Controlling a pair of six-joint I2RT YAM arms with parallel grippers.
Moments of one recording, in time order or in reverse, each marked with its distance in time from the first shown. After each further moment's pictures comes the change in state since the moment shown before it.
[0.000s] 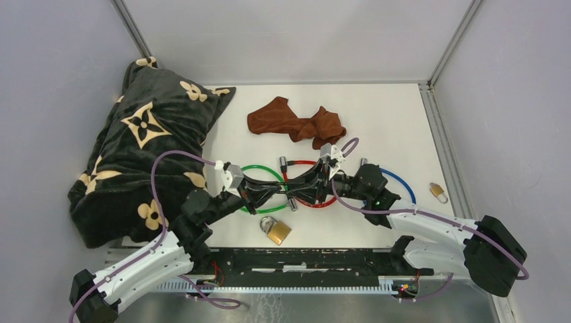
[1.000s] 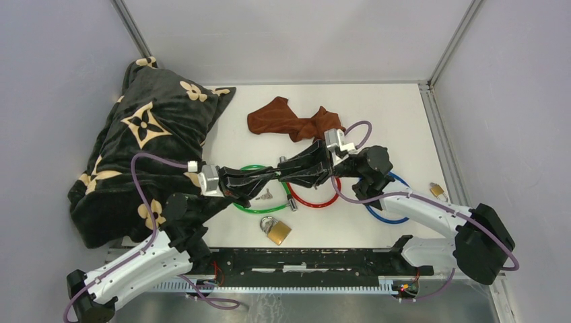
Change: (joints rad) left arm -0.060 -0.027 0.116 0.135 -0.067 0.062; right arm -0.058 0.156 0.217 0.261 -0.291 -0.068
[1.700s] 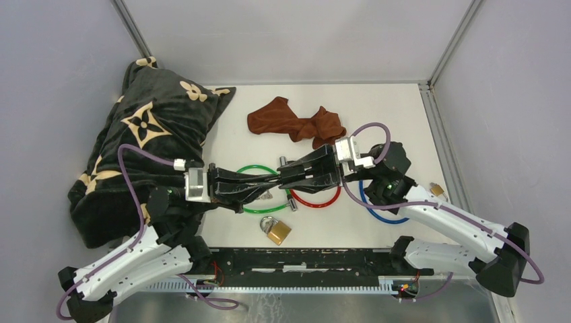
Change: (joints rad) left arm -0.045 0.049 0.207 -0.001 0.233 0.003; right arm 0.121 -0.142 0.233 -0.362 -0.005 -0.214
